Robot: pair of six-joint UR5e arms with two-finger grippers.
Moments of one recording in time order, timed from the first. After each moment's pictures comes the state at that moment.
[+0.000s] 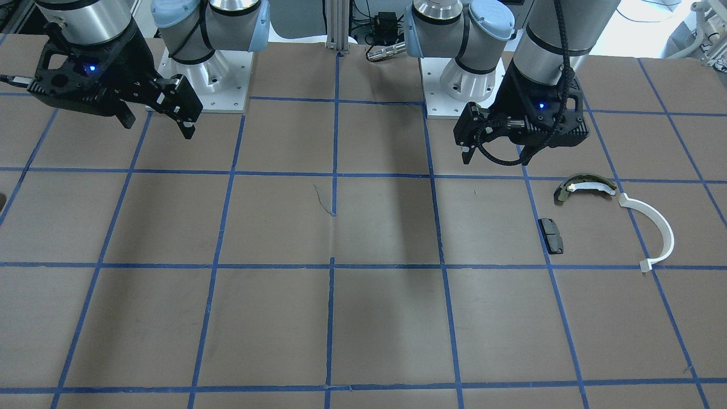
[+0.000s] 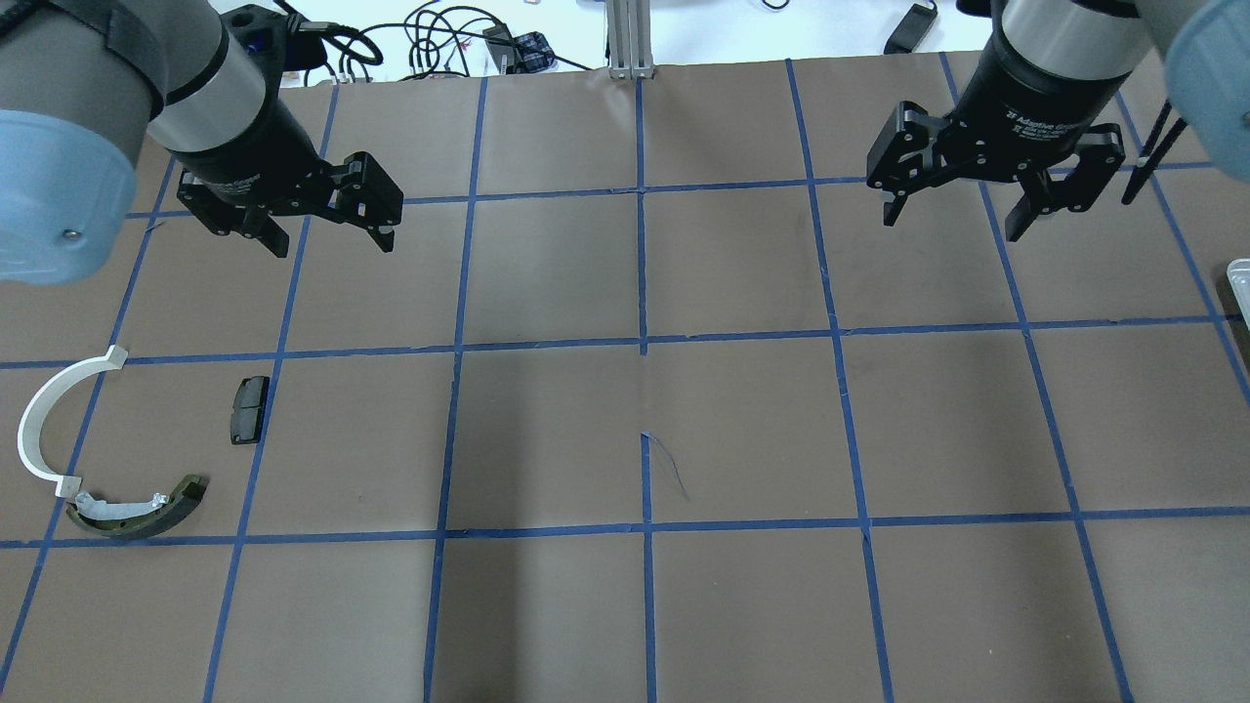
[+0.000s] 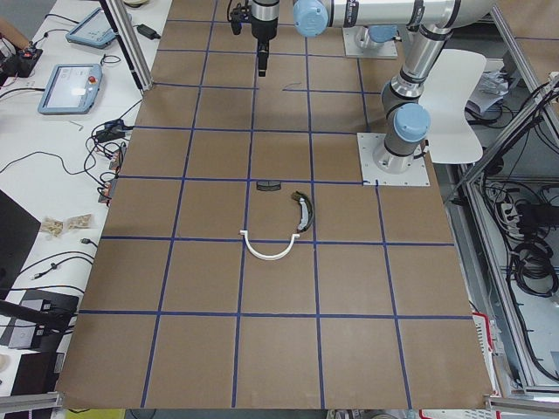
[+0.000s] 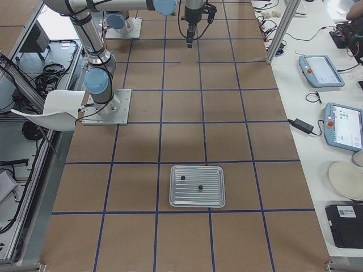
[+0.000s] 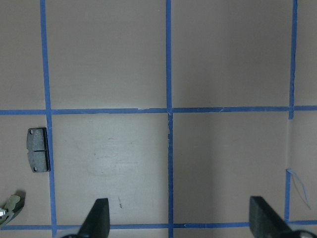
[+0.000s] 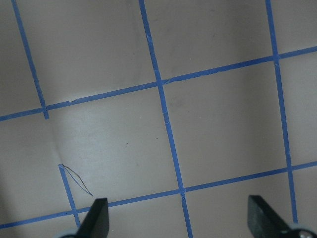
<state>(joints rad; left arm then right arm) -1.55 -1.55 -1.65 -1.45 1.56 0.02 1.55 -1.61 1.56 -1.52 -1.56 0.18</state>
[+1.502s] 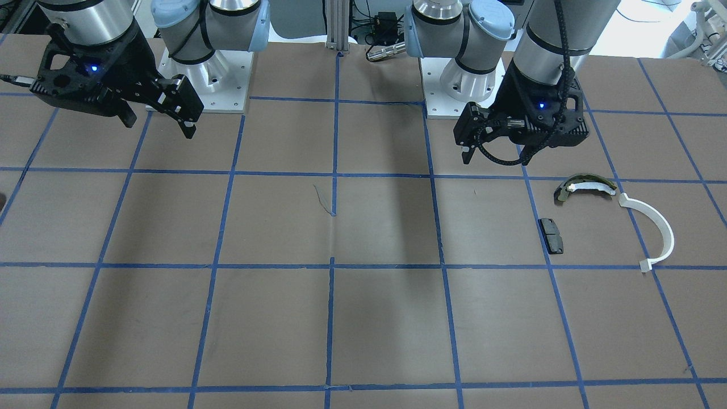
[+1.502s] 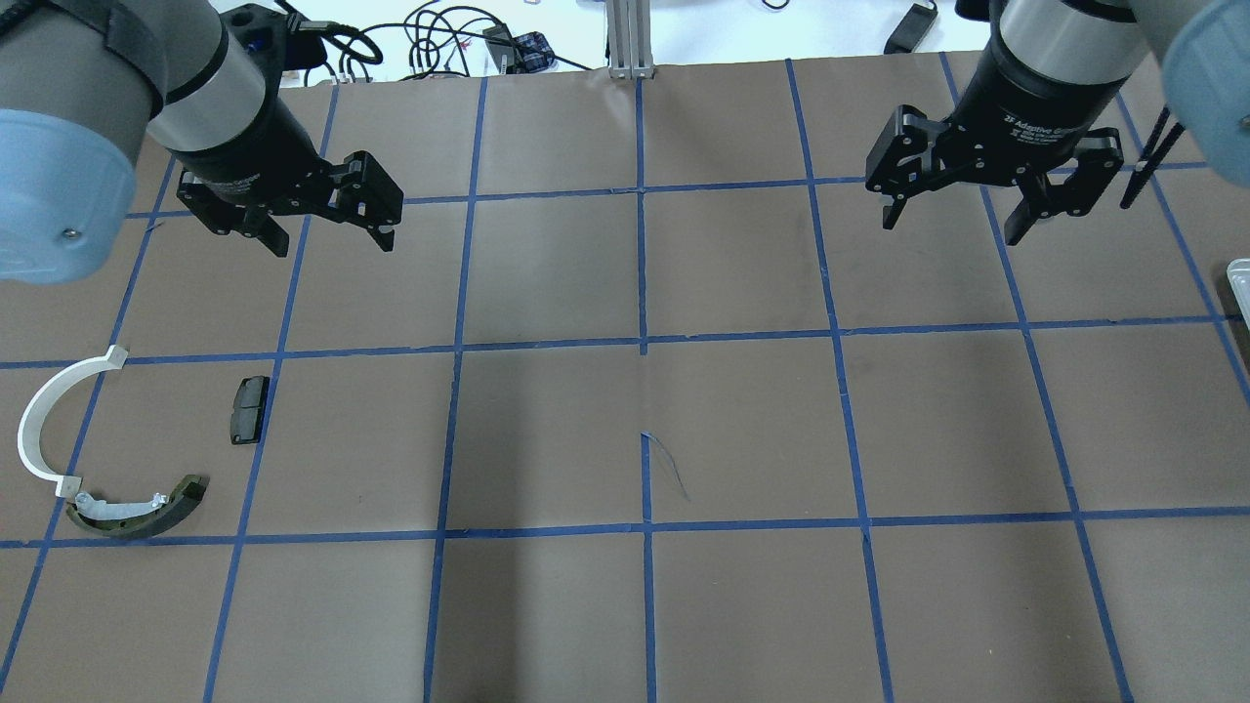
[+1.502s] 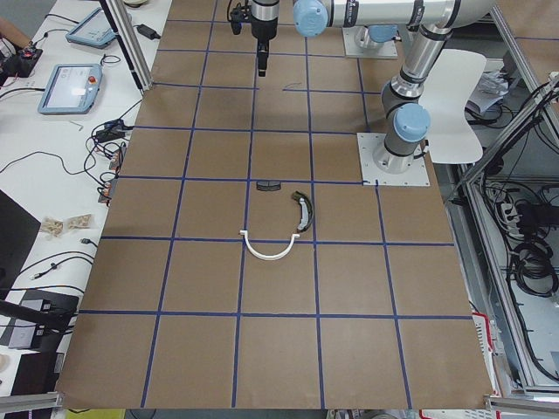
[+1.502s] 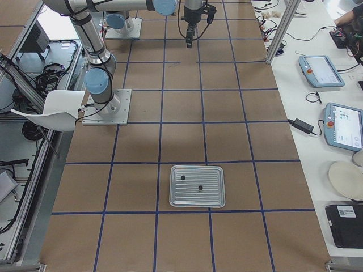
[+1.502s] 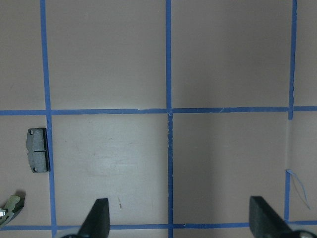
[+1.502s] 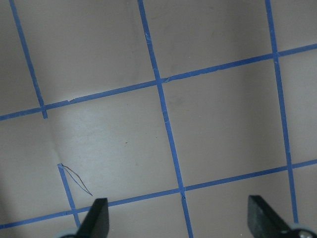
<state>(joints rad) -1.55 -1.55 -1.64 -1.45 1.56 0.02 1.55 -1.62 1.57 -1.52 -1.56 0.19</state>
